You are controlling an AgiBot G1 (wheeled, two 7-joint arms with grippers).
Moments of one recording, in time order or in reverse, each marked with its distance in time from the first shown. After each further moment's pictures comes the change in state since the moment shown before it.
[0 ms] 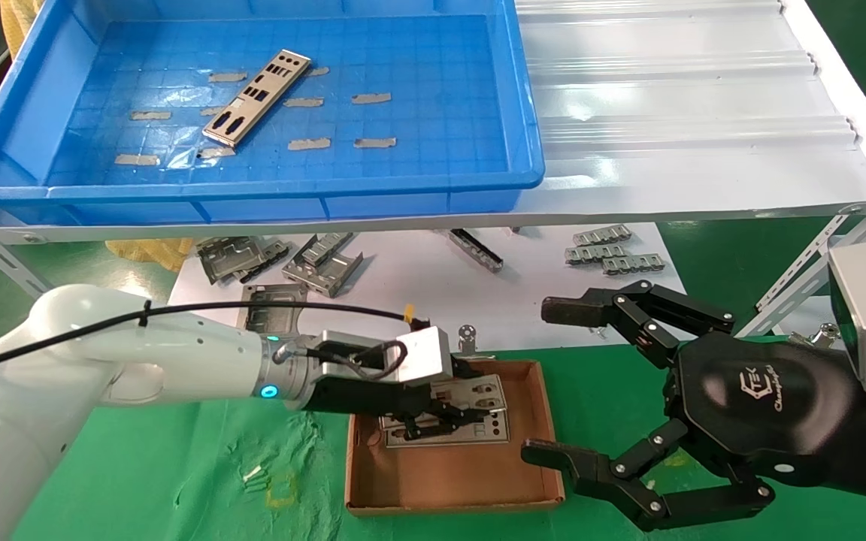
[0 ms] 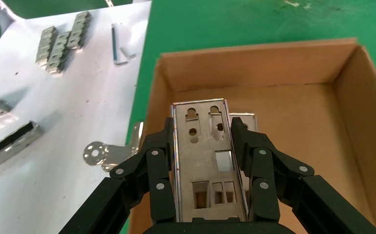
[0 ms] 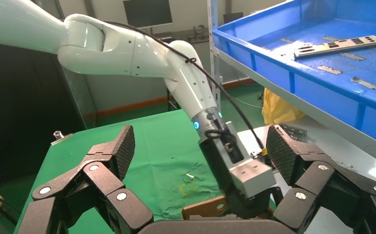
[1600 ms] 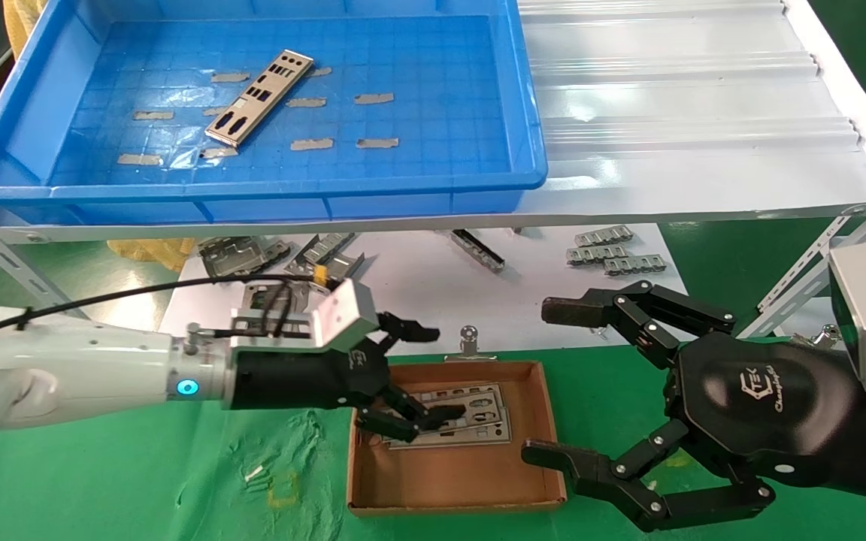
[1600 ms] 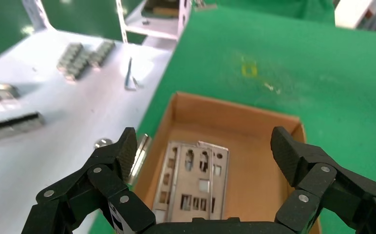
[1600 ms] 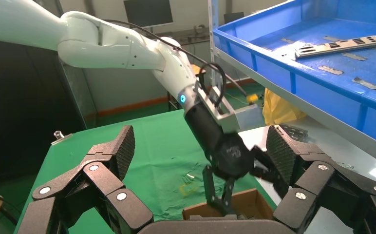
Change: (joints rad) left arm 0.038 -0.133 -0.103 0.019 -0.210 0.196 -0.098; right arm 0.000 0.000 0.000 0.000 0.000 0.000 0.000
